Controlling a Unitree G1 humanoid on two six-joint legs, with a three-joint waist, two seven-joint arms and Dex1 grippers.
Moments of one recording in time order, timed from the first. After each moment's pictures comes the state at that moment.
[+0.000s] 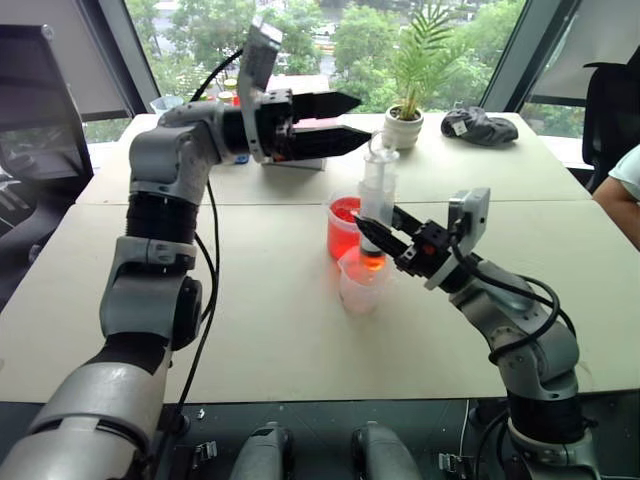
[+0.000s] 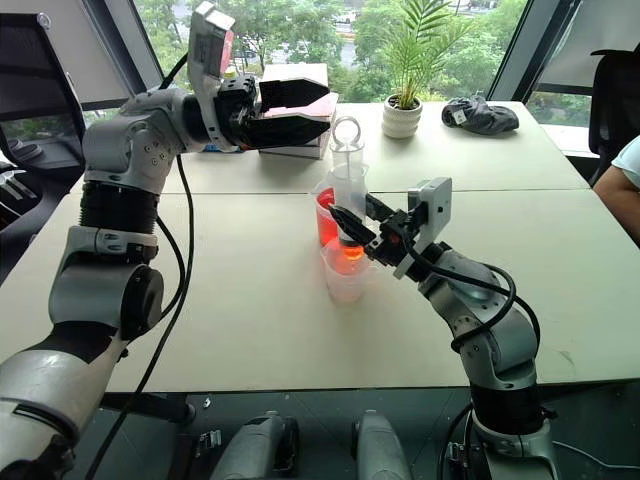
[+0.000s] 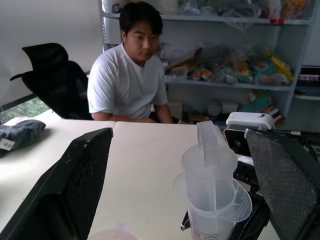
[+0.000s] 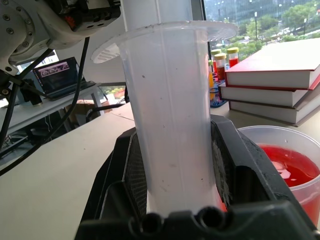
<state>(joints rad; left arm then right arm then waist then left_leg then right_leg) -1.29 0.37 0.06 0.52 -0.48 0.60 -1.36 -0.35 -0.37 -0.06 -0.46 0.57 0.53 0.51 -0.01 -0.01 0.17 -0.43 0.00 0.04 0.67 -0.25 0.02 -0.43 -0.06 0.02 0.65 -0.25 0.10</state>
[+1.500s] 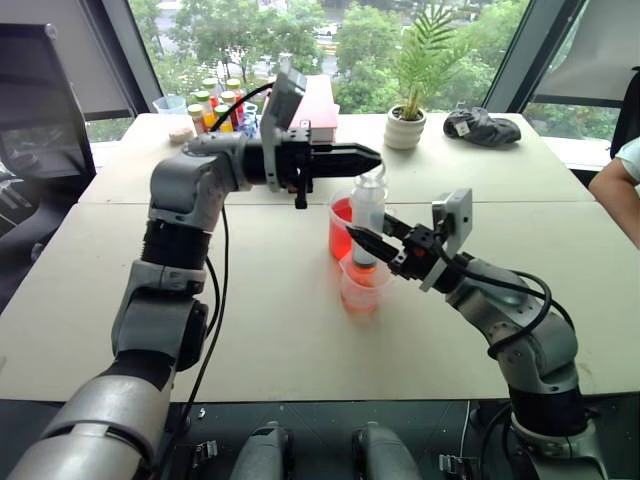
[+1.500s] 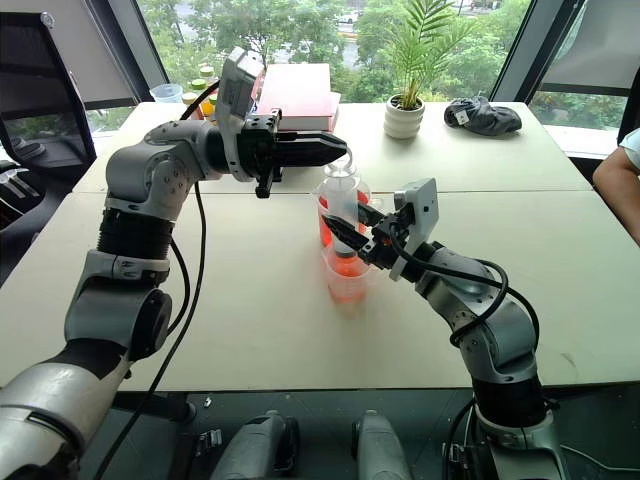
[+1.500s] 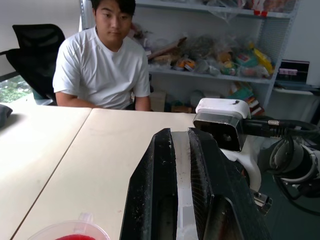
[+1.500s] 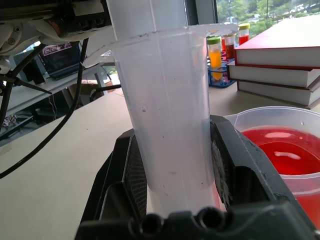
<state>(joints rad) -1.16 0.34 -0.02 0.37 -0.49 0.64 -1.32 -0.38 -0.41 -0.02 -0.44 0.58 0.61 0.50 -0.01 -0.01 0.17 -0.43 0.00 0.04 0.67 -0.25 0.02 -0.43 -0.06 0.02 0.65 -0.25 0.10</state>
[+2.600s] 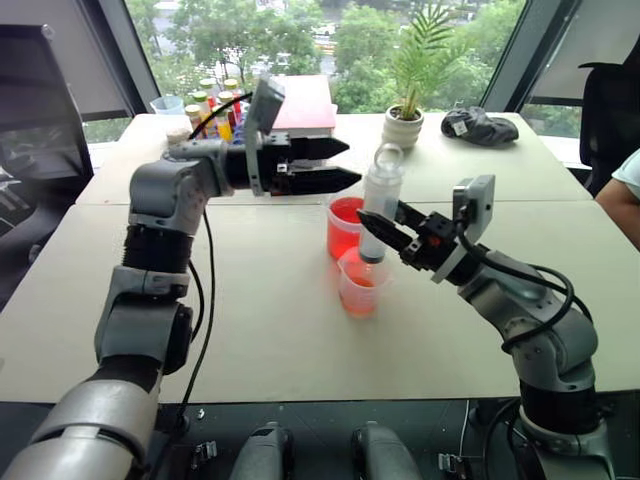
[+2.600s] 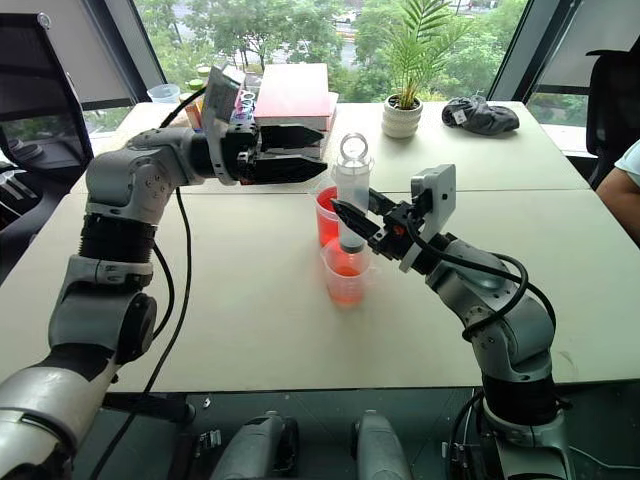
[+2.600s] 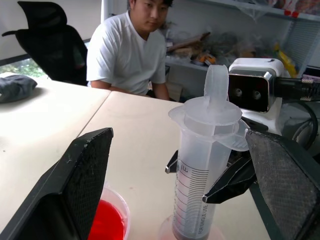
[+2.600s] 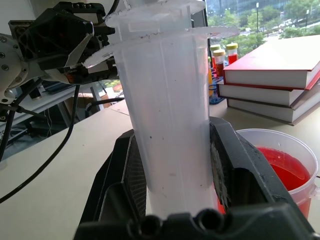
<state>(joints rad) -1.12 0.43 0.01 0.34 -0.51 0.70 -1.26 -0.40 -0.43 -0.09 -0.49 0.65 0.65 0.48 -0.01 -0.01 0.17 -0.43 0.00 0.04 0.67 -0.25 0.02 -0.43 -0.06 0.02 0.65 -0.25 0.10</state>
